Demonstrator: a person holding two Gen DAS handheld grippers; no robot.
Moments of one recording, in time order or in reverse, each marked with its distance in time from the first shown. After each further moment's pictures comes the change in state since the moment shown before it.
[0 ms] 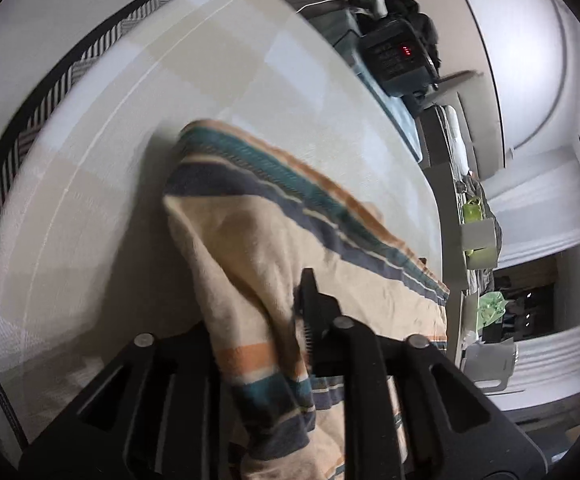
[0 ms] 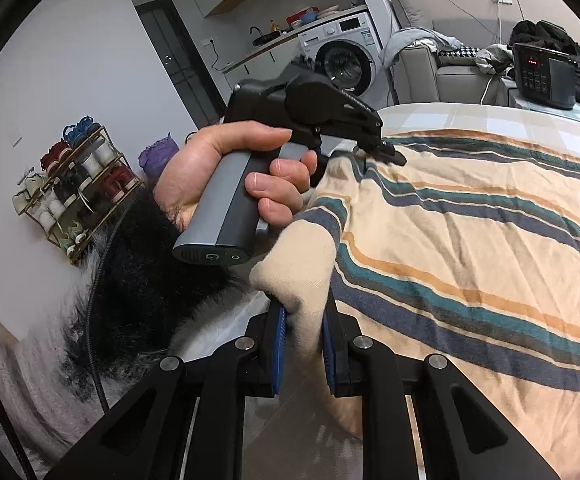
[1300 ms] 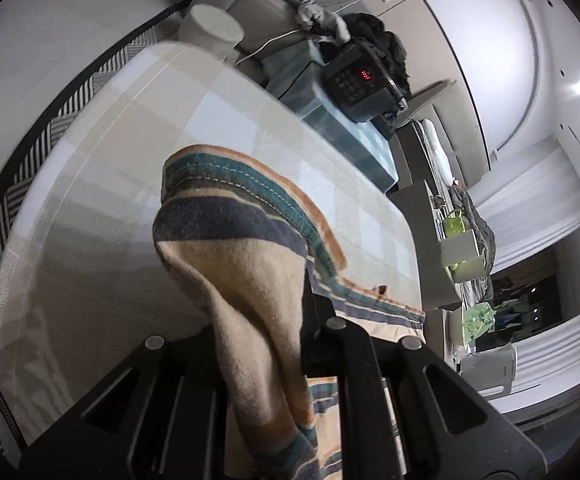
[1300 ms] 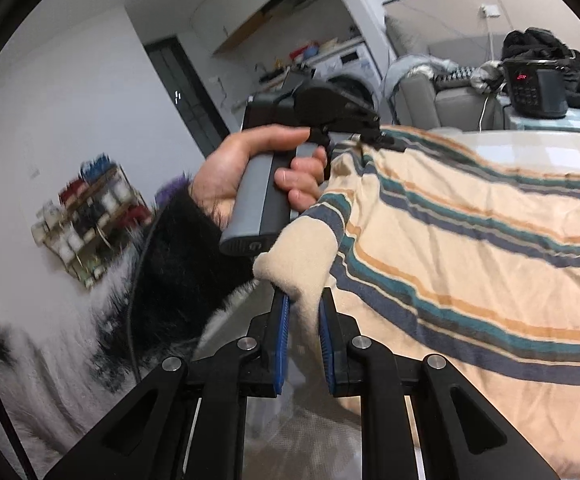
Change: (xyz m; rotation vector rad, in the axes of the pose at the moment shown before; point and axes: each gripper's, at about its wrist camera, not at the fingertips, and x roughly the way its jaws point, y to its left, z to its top) left arm -0.027 -0.083 0.016 0.122 -0.145 -0.011; right arm -0.061 -0.010 -0.004 0.046 -0.168 0.062
